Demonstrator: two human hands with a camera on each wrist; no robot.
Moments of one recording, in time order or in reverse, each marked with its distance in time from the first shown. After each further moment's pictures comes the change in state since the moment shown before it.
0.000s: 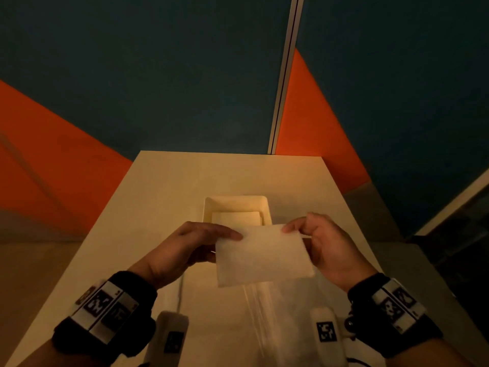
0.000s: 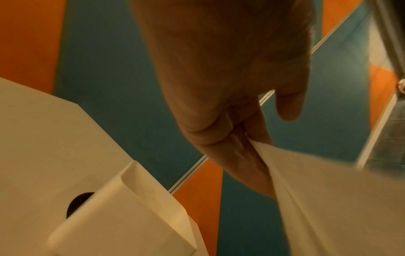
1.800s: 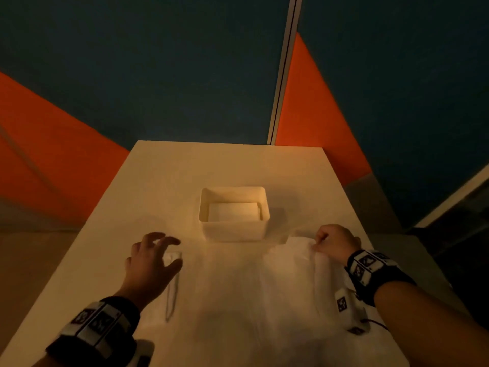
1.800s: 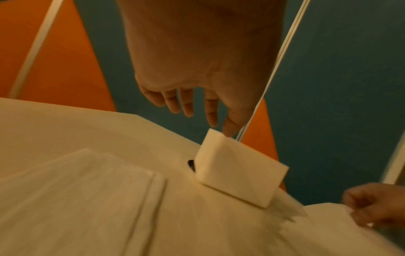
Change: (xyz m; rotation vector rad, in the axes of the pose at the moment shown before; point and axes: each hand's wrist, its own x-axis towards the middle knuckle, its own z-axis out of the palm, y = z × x) left_hand -0.021 -0.092 -0.039 1.119 0.558 -0.276; right_hand 0.063 0.071 -0.097 -1.247 0.314 0.236
